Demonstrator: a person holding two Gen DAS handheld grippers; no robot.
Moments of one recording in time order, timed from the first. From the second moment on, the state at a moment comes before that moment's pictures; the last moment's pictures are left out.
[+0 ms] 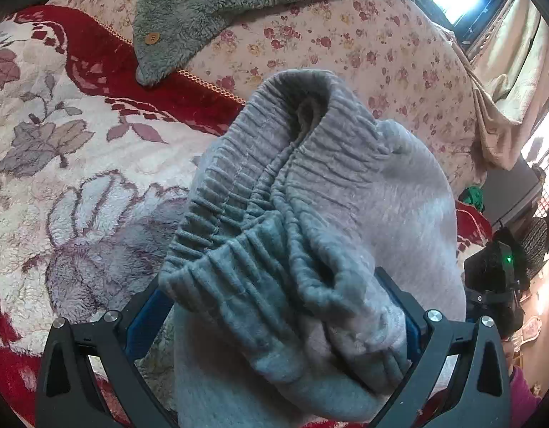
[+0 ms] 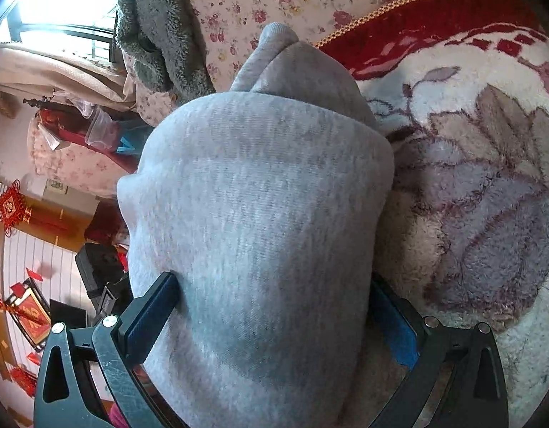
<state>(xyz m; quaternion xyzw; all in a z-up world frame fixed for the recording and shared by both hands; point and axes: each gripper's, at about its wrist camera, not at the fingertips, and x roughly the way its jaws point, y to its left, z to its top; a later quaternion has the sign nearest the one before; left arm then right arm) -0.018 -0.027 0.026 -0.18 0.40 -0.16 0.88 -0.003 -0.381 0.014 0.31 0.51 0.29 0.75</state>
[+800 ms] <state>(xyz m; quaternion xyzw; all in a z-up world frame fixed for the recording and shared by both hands) -0.034 -0.029 0.040 -0.20 0.38 -0.16 0.89 -0.008 -0.373 0.041 0.29 0.48 0.30 0.77</state>
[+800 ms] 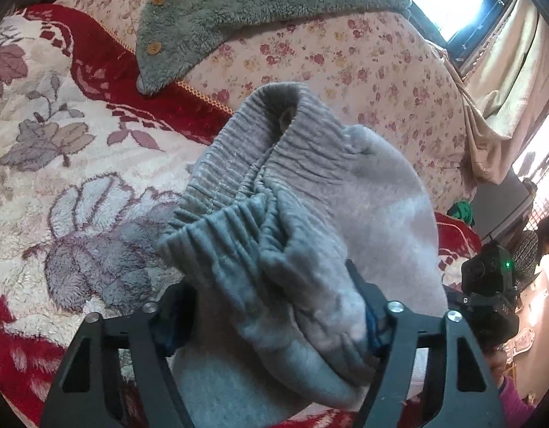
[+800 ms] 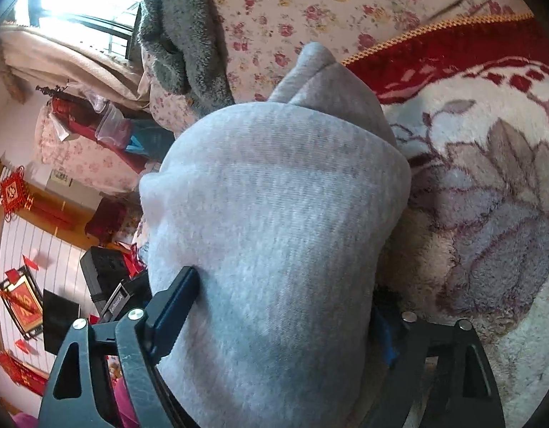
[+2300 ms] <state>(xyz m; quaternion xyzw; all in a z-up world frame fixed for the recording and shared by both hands) -0.050 -0.235 0.067 -0.15 0.38 -0.24 0.88 -0.081 -0.572 0.081 0.31 0.43 0.22 0.82</state>
